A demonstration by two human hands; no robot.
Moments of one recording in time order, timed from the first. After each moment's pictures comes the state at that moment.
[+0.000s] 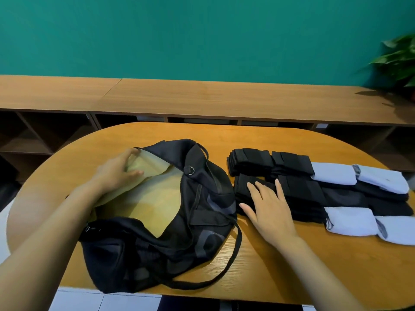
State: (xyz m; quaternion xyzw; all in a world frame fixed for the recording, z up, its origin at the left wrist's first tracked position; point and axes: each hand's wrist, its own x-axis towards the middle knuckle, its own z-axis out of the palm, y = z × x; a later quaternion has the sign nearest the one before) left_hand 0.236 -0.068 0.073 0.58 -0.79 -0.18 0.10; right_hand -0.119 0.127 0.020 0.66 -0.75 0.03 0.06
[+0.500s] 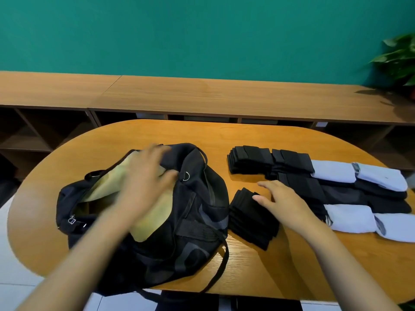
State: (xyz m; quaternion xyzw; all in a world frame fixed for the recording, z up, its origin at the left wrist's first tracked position) left_hand 0.163 0.032 0.107 0.50 -0.81 -0.11 0.27; right_hand -0.133 0.136 0.076 0.60 -0.77 0.12 -0.18
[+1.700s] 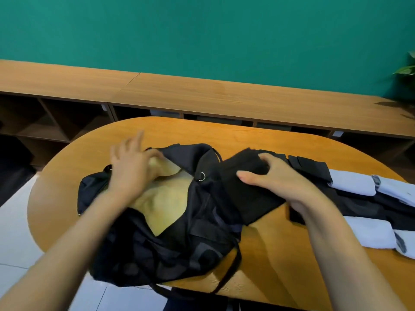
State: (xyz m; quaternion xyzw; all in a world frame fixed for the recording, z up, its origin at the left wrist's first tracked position) left_hand 0.214 -0.002 0.104 0.62 -0.78 0.00 0.13; right_hand -0.074 0.104 0.156 0.50 -0.66 0.32 -0.46
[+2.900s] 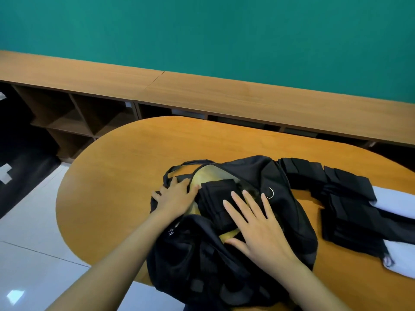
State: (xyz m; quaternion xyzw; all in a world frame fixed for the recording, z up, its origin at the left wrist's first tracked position) left_hand 0.203 -0.012 0.028 0.69 -0.68 -0.25 0.02; right_hand -0.007 0.105 0.021 0.82 -0.57 0.03 0.07
